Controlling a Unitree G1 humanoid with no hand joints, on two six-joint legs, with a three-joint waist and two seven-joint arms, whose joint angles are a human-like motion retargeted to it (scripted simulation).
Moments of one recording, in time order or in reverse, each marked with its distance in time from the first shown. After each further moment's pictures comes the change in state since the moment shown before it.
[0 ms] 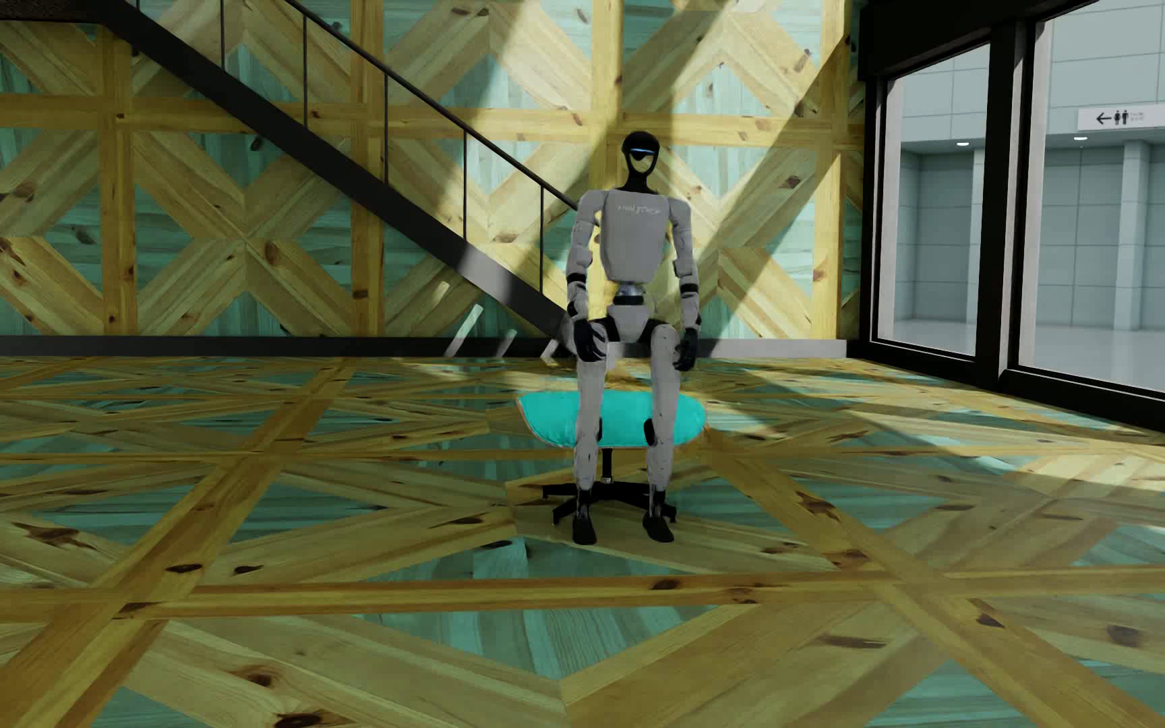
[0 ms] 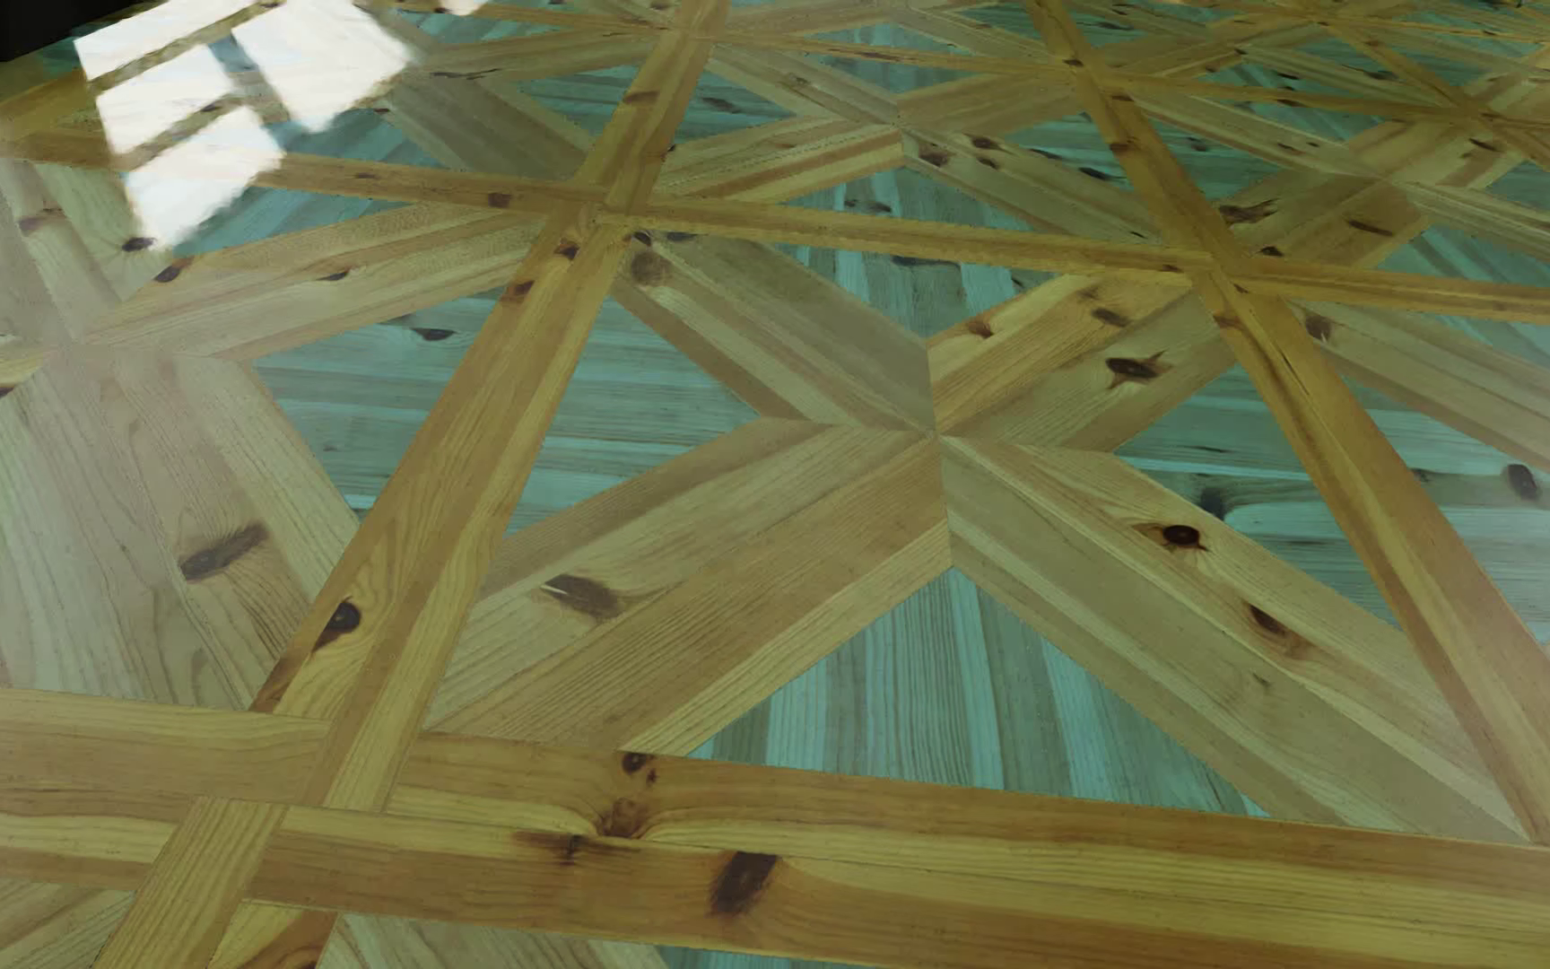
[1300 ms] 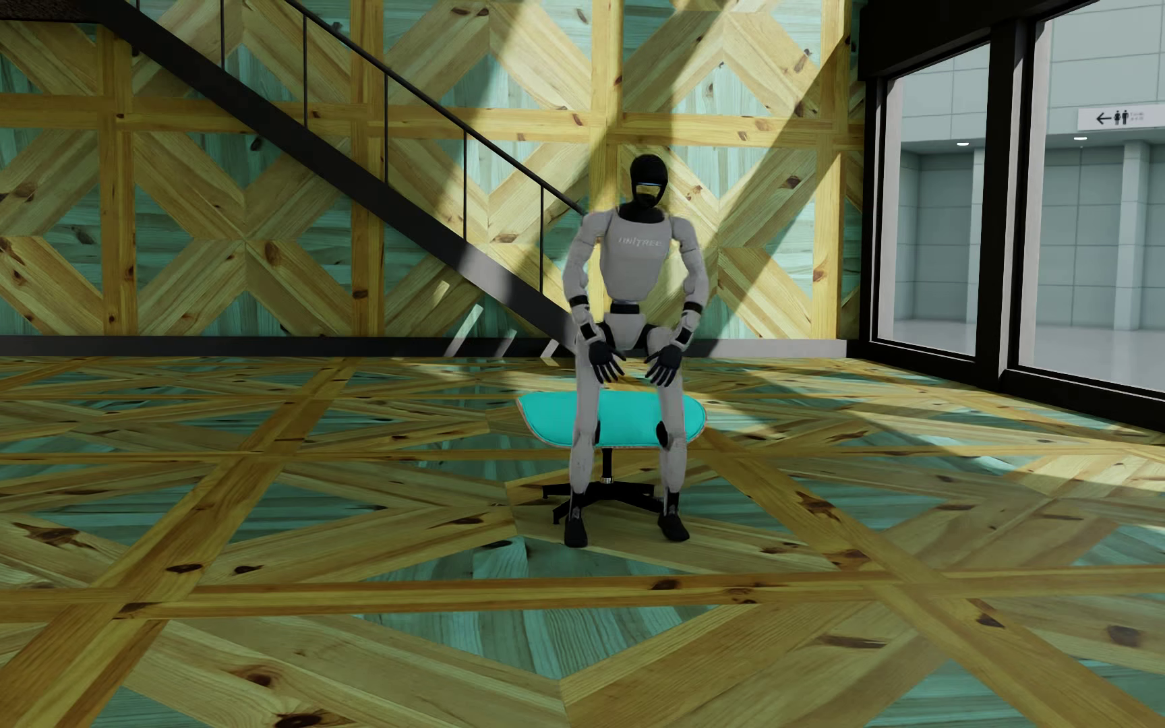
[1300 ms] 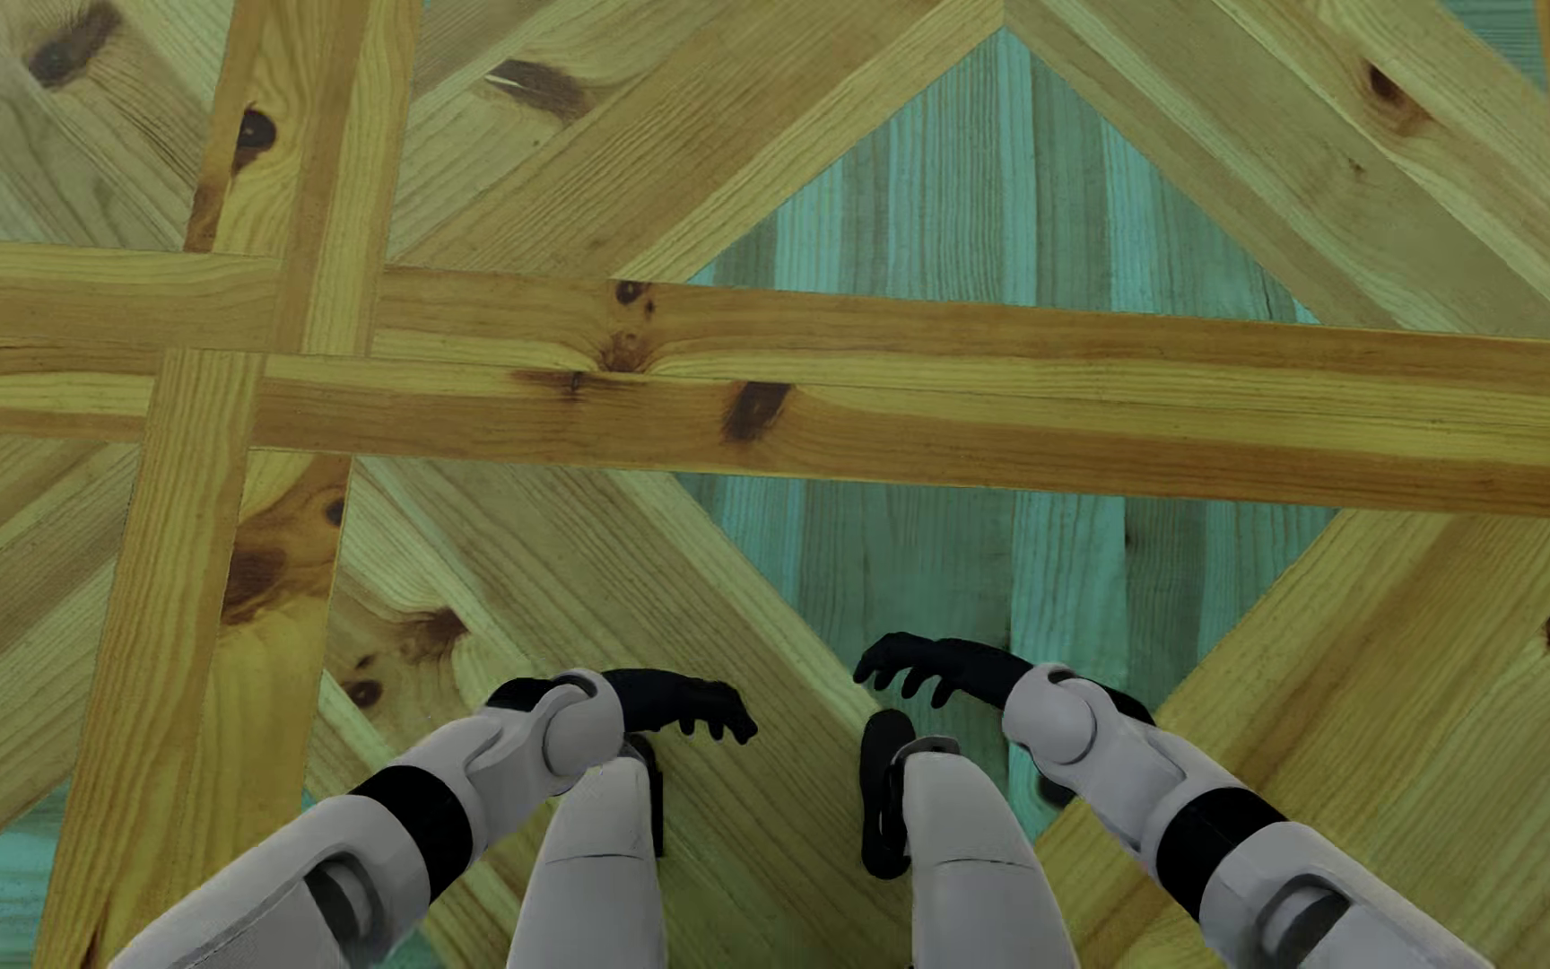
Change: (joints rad) body -0.531 -0.634 -0.012 0.068 -0.078 0.021 -0.068 0.044 0.536 0.562 0.660 -0.571 -0.498 -0.157 -0.079 0.190 -0.198 -0.040 0.081 -0.500 0.387 -0.285 -0.266 0.155 -0.053 -0.129 -0.117 -0.132 -0.077
